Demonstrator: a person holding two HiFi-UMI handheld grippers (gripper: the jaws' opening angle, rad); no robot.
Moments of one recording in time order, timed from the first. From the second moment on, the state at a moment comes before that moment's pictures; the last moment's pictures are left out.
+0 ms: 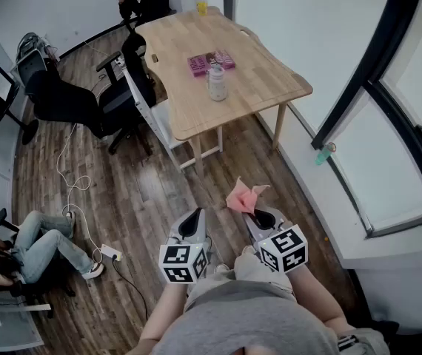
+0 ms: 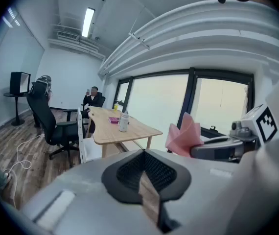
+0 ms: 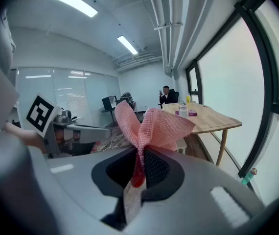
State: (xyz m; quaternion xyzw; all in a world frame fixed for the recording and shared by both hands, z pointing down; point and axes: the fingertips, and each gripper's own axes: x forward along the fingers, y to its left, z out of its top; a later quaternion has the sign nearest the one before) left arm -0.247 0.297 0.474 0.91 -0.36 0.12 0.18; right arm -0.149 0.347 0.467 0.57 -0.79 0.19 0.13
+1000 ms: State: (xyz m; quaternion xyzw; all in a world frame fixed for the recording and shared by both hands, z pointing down) left arm -0.259 0.286 0.475 0.92 -0.33 0.13 0.18; right arm -0.164 0.339 0.465 0.59 -0.78 0.20 0.10
